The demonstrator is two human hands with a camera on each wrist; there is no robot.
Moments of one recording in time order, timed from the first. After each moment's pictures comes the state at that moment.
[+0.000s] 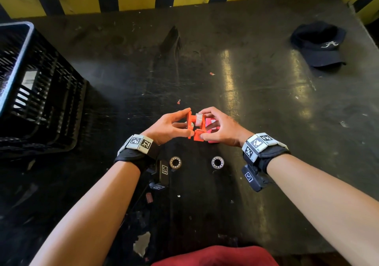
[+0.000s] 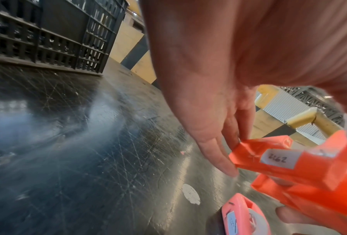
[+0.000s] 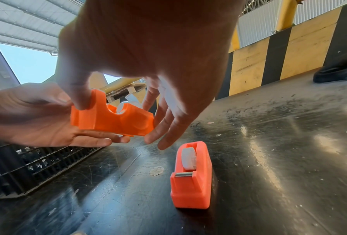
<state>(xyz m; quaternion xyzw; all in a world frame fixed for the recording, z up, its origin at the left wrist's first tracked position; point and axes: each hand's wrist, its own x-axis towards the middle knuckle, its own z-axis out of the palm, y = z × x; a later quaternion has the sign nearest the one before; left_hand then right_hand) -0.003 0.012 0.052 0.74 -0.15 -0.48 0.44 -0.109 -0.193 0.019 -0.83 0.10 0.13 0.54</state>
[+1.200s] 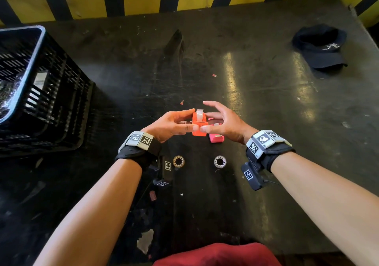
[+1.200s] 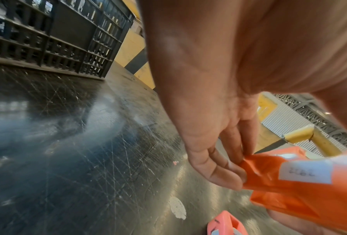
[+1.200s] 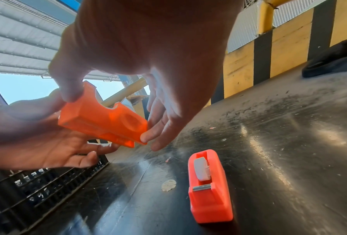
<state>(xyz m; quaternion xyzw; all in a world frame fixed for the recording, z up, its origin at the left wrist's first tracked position) -0.004 0.018 0.063 0.72 -0.19 -0.48 0.45 -0.111 -0.187 0.042 -0.77 0.12 0.12 0.61</state>
